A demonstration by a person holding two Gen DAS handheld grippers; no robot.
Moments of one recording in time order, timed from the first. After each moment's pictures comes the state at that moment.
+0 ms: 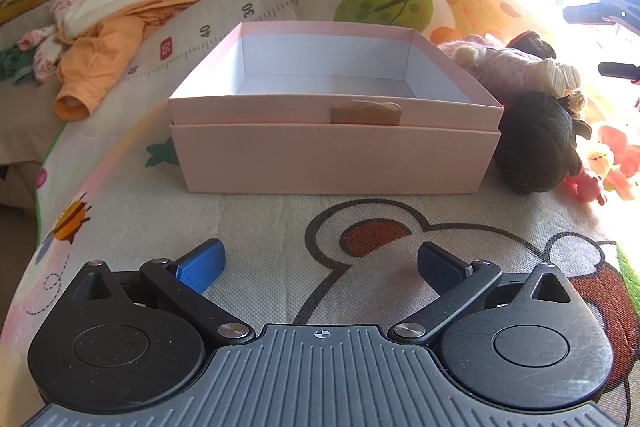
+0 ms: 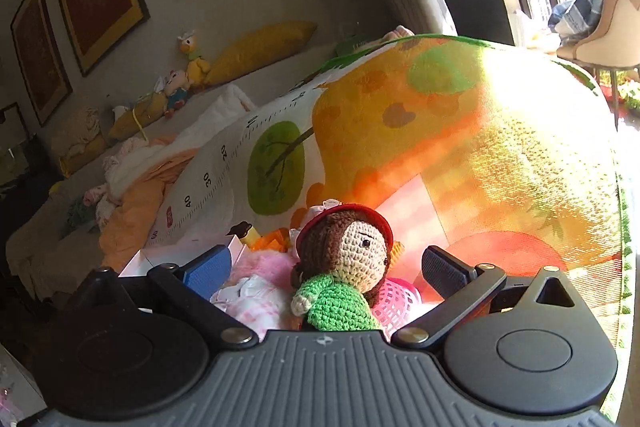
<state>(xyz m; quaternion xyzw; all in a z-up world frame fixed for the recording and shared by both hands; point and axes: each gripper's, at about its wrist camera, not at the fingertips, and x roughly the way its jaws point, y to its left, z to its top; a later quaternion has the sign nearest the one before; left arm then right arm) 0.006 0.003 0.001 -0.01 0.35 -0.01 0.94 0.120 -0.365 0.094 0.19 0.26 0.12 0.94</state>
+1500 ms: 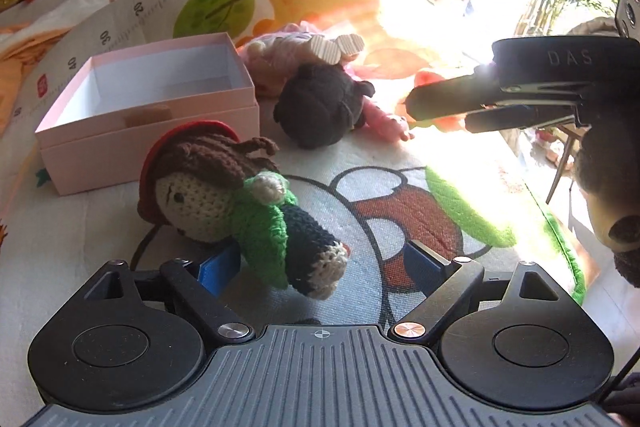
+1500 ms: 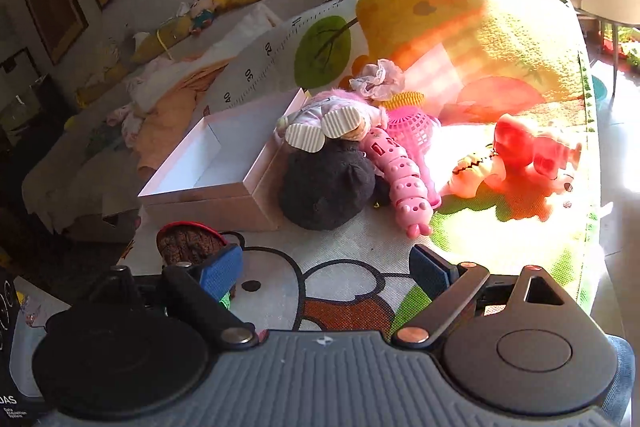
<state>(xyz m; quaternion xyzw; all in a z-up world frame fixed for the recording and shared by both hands) -0.062 -0.060 0.027 0.02 0.35 -0.20 0.91 -0.053 -0.306 0.083 0.14 0.35 0.12 0.92</state>
